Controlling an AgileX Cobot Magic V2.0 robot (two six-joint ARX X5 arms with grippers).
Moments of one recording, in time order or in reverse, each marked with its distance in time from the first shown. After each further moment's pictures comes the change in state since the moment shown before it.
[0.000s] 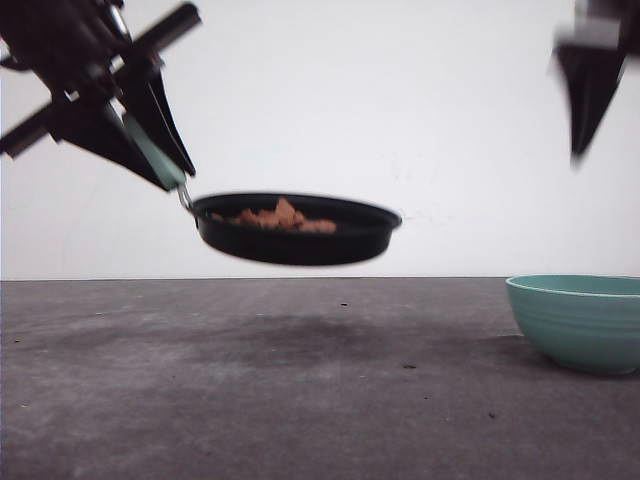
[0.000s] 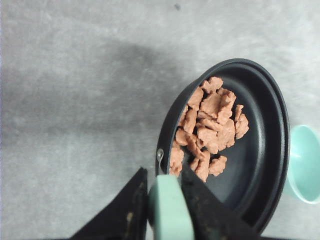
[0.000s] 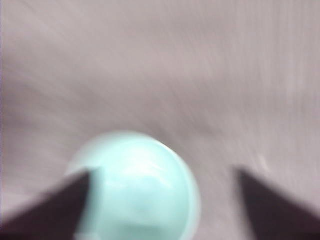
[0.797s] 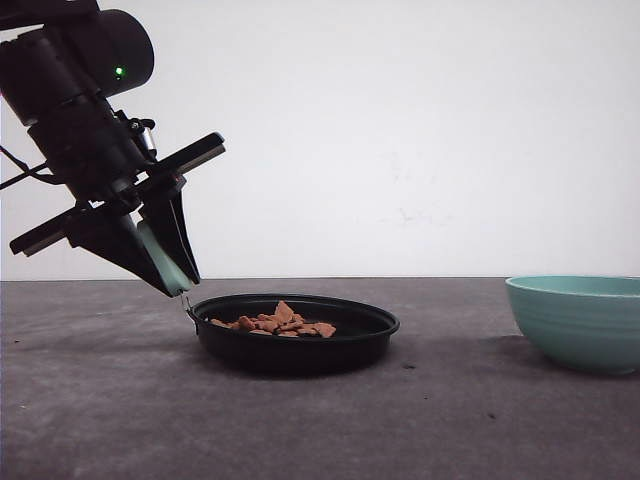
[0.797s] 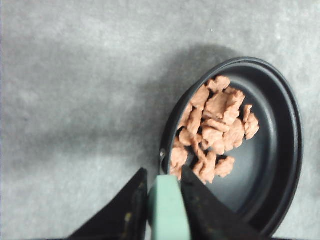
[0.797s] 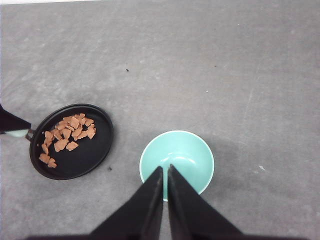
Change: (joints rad) left arm 0.019 0.219 0.008 0.016 0.018 0.005; right arm 0.140 -0.481 -0.001 -0.225 0.076 0.015
